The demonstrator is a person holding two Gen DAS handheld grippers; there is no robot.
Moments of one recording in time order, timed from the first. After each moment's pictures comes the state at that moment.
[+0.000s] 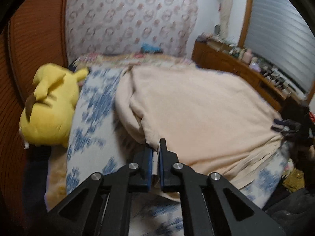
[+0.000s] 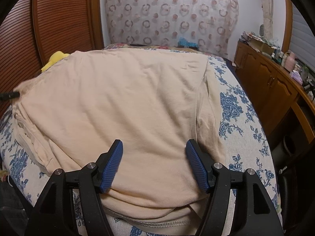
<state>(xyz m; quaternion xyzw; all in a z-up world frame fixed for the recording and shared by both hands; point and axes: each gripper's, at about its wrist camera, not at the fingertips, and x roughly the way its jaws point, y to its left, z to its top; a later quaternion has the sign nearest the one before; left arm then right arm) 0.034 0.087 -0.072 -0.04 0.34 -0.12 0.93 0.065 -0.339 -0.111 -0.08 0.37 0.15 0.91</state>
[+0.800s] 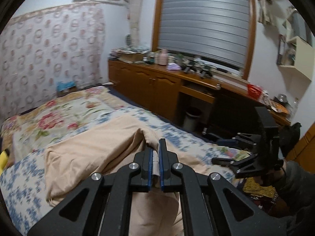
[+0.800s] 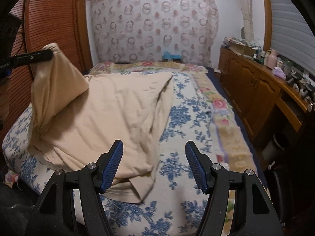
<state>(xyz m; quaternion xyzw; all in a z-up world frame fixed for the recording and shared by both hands) 0.099 -0.173 0.042 0.05 0.26 -0.40 0.88 0.021 -0.414 -0.051 -0.04 0.32 0.10 0.94</state>
